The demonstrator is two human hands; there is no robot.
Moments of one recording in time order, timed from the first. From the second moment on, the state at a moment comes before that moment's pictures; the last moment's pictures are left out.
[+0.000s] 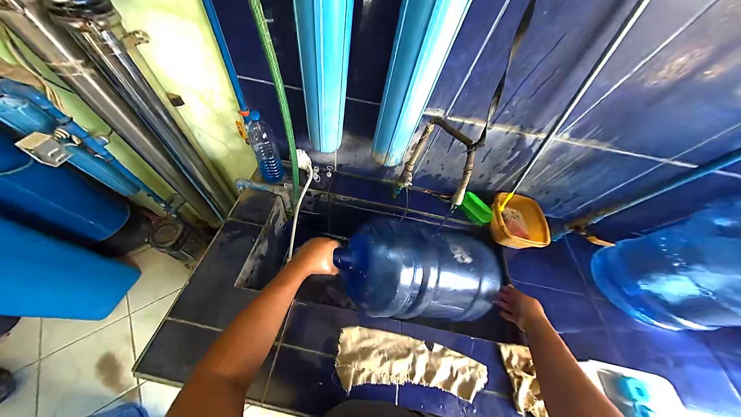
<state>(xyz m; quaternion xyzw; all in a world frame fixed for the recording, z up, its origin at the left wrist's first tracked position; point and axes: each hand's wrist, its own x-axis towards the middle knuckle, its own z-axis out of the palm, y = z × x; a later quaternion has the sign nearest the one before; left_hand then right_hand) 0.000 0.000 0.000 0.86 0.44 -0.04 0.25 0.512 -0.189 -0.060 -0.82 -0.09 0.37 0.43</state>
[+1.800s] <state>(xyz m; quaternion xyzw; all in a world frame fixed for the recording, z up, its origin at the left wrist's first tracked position) 0.080 -0.004 0.345 0.81 0.30 0.48 0.14 0.173 -0.152 0.088 -0.51 -0.52 0.42 0.54</state>
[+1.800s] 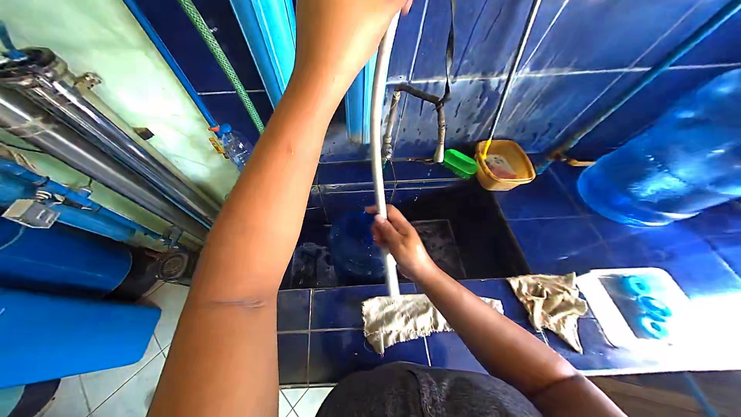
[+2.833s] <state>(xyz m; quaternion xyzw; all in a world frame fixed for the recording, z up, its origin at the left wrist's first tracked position) 0.086 0.058 0.004 0.87 0.24 0.04 0.43 0.263 -0.275 0.208 -0.69 -0.67 -0.10 -0.24</state>
